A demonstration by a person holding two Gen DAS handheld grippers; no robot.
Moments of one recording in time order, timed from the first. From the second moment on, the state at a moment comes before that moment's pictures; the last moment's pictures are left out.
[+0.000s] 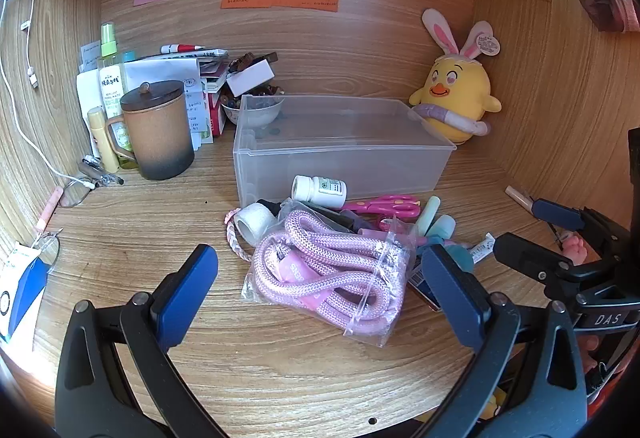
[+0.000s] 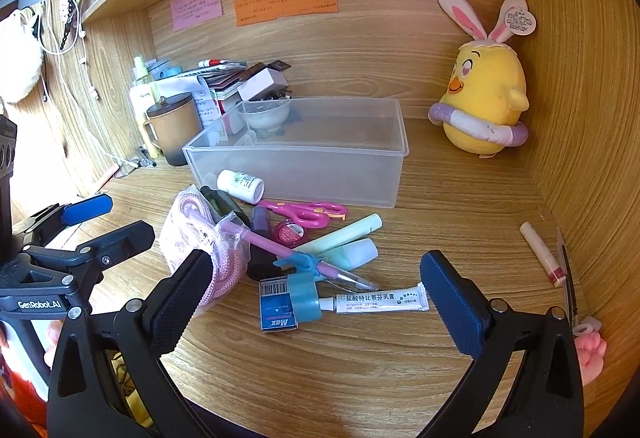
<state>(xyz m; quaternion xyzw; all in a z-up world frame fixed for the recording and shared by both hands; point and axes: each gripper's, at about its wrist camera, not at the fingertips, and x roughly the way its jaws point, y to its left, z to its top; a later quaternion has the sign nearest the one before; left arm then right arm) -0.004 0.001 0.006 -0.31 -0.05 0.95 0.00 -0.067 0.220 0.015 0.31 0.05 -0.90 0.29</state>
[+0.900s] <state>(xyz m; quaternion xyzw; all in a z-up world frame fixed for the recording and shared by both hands) -0.002 0.000 0.006 -0.31 -0.05 0.95 0.00 -0.066 0.220 0.018 0.31 0.05 -0.90 0.29</state>
